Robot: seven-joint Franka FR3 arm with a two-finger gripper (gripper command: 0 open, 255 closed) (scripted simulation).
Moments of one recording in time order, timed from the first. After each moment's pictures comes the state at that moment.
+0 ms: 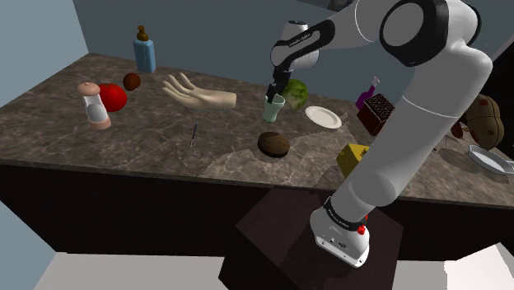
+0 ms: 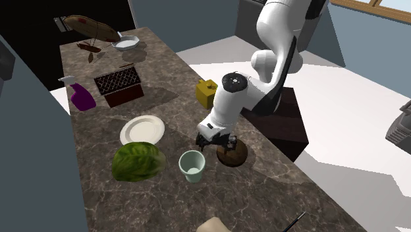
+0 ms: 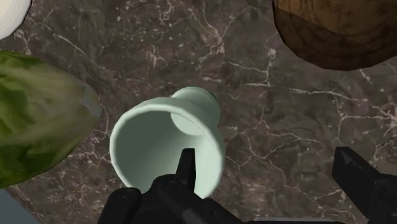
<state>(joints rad) -0.05 0.10 -0.40 -2.18 -0.08 2.36 -0.47</state>
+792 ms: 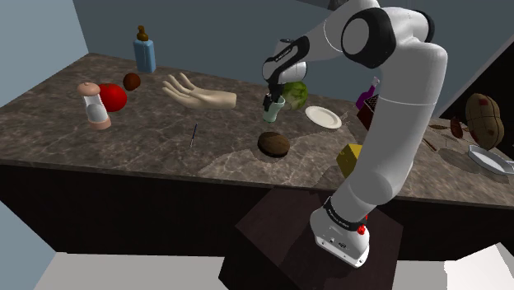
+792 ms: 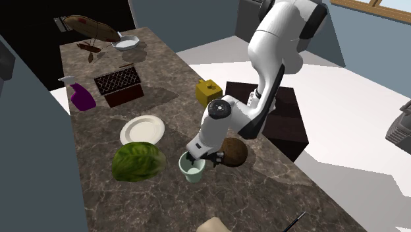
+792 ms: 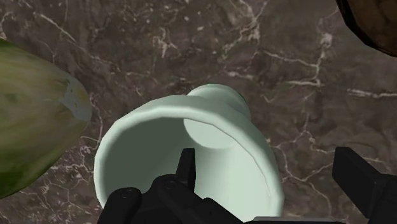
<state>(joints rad) -0.11 0.34 -0.38 -2.08 0.02 2.49 -0.57</state>
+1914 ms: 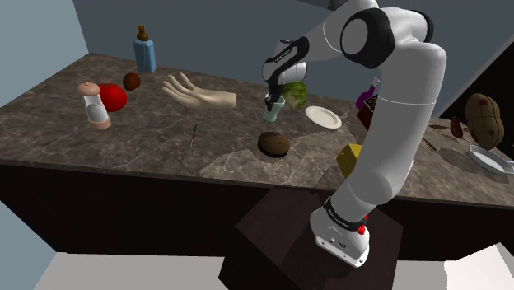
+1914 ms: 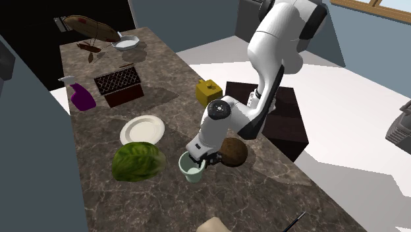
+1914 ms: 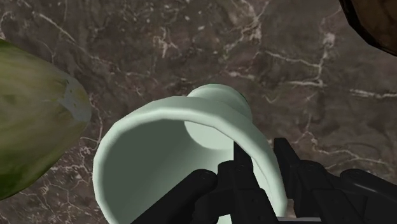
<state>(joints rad) -0.11 0.35 -0.38 -2.07 0.02 2.50 -0.58</state>
